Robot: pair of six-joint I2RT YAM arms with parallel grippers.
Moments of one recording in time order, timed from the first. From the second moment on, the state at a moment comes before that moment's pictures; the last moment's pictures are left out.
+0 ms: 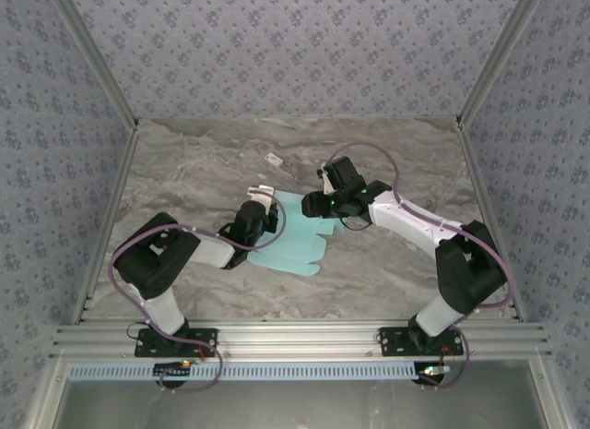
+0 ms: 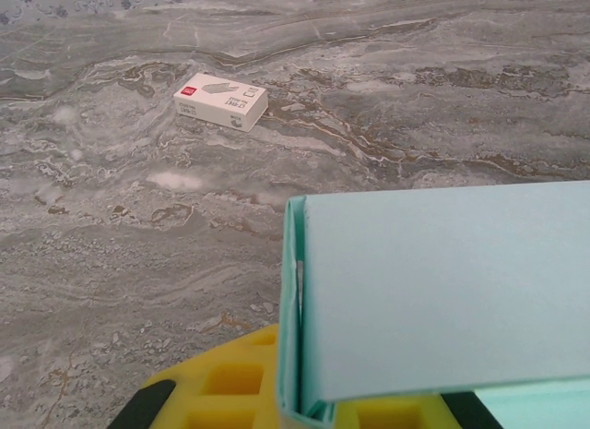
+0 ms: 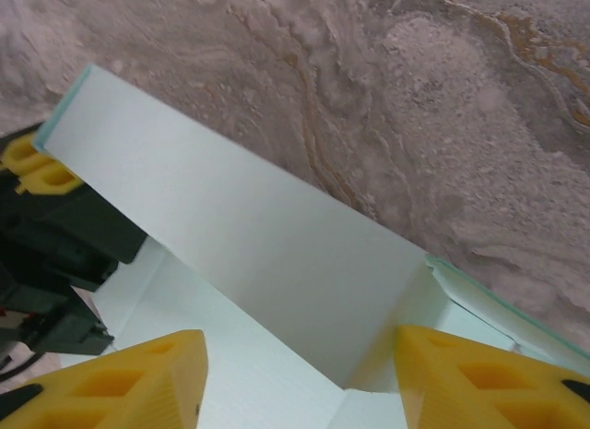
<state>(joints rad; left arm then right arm) -0.70 1.74 0.59 0.73 -0.34 -0.19 0.59 1.59 1.10 -0.41 -0.19 0.48</state>
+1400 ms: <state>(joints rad) -0.71 1.52 0.68 0.32 -0.40 -0.32 0.67 1.29 0.83 -0.37 -0.03 0.46</state>
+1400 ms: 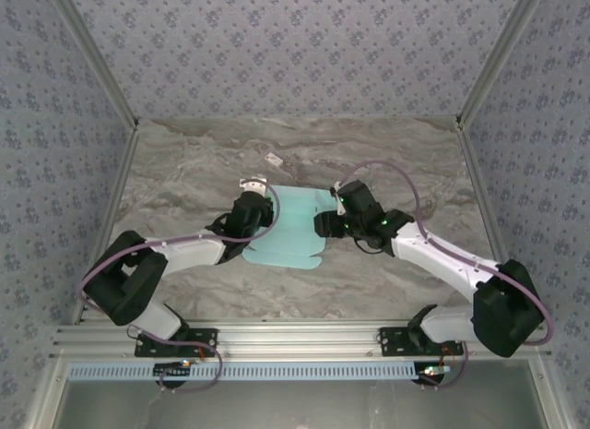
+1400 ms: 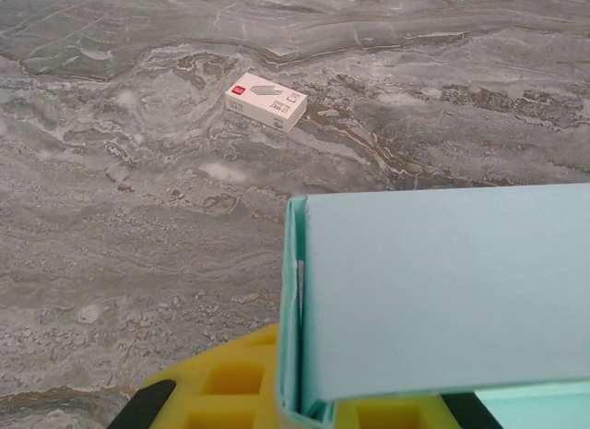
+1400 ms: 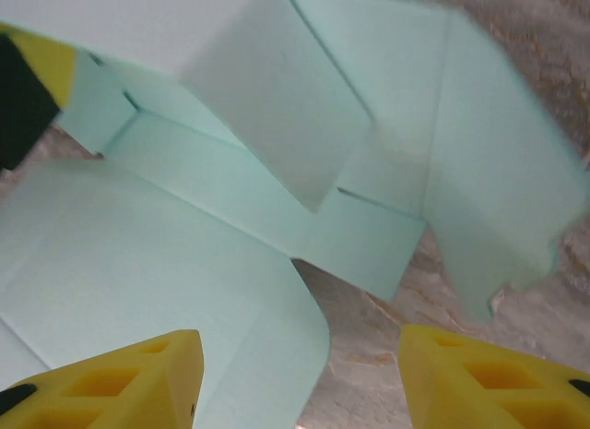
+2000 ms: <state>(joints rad) -0.71 1.48 0.68 0.29 -0.40 -0.34 0.71 1.37 0.74 -0.13 0.05 0.69</state>
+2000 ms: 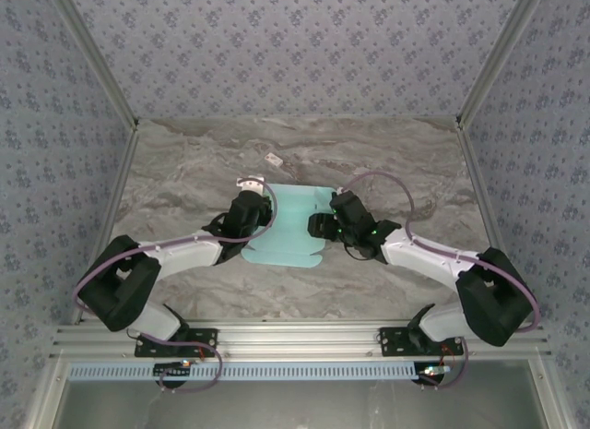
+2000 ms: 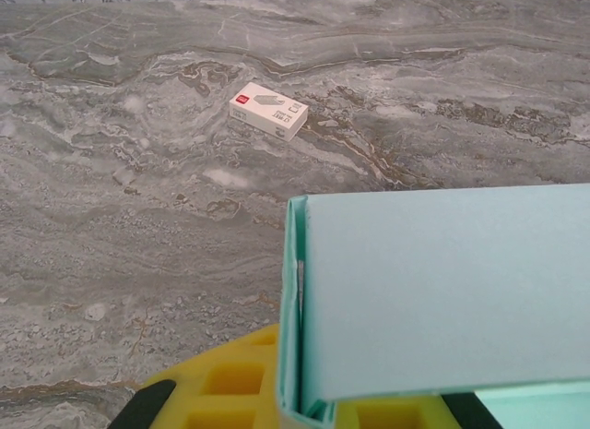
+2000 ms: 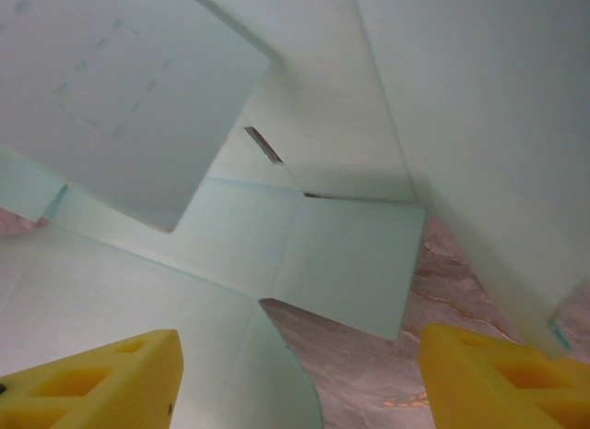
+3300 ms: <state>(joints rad) -0.71 1.48 0.68 0.30 -0.41 -0.36 0.73 1.39 0.75 -0.07 0.02 0.58</state>
